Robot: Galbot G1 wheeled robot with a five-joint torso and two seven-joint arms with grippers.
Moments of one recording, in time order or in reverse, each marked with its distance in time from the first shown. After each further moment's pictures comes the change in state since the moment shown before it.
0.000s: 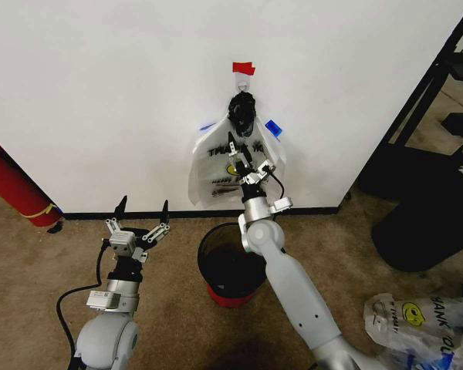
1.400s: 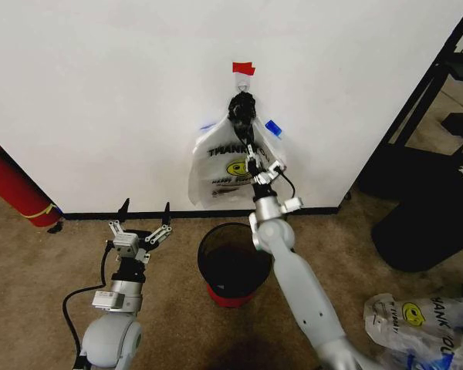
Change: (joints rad) left arm -0.010 -0.004 0.022 0.034 0.008 -0.017 -0.009; right arm -0.131 -0.076 0.102 0.049 -0.071 -0.033 -0.114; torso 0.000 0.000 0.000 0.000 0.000
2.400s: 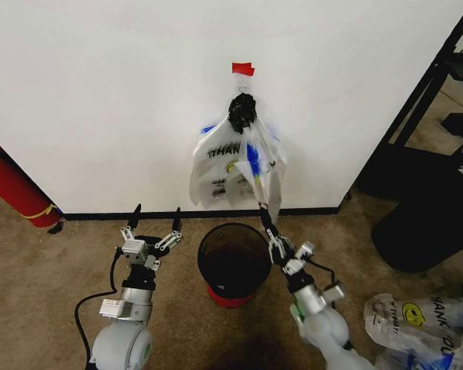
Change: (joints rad) left arm 0.051 0.012 0.059 -0.033 -0.056 -0.030 0.005; right arm -0.531 -0.222 0.106 0.258 -0.181 0.041 -0.243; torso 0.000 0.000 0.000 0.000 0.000
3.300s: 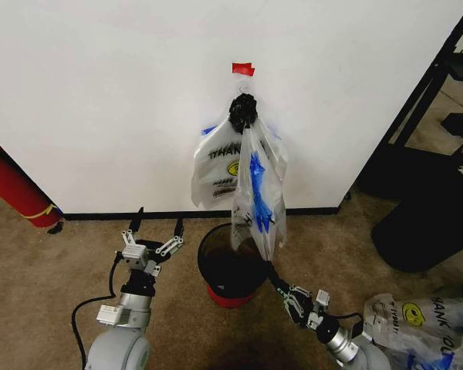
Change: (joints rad) left arm 0.007 0.031 0.000 0.001 -0.020 -0.001 0.011; right arm 0.009 -0.013 0.145 -0.246 -0.161 0.064 -0.434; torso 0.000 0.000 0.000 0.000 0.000
